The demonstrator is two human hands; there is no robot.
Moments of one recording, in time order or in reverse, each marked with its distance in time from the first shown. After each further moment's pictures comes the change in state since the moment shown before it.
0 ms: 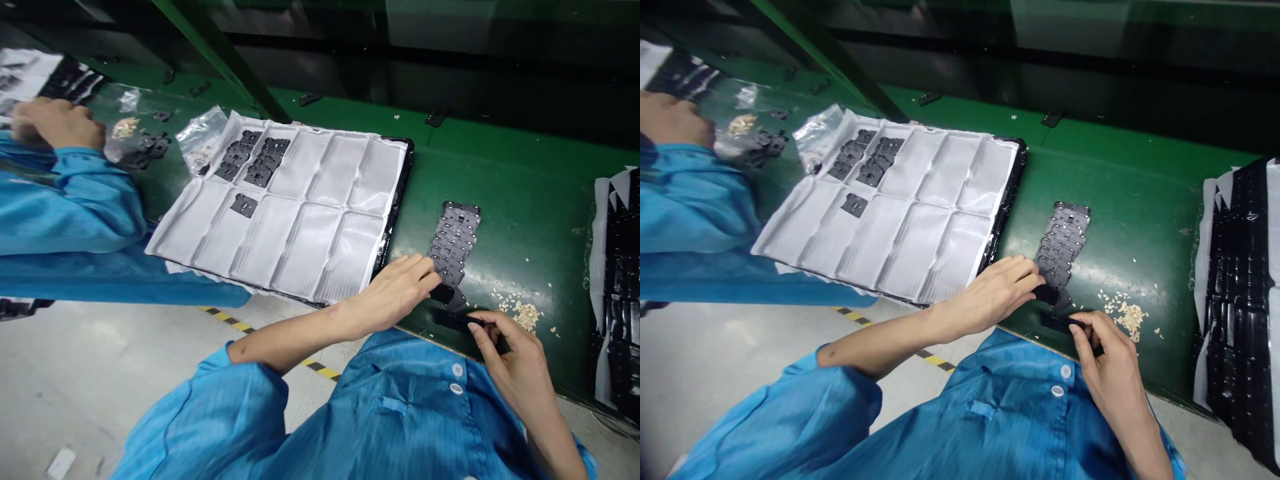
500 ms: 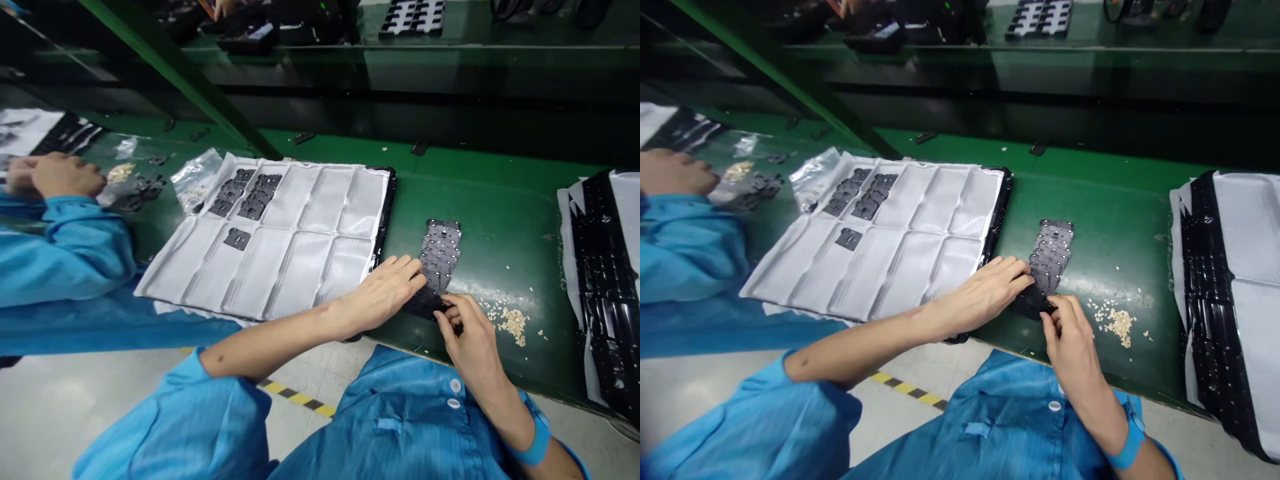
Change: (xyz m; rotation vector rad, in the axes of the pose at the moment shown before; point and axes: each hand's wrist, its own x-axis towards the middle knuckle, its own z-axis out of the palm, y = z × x) left_hand 0.013 -0.016 -0.025 0.145 -0.070 0.052; right_hand 0.030 -0.010 0.056 0.013 0.170 -0.058
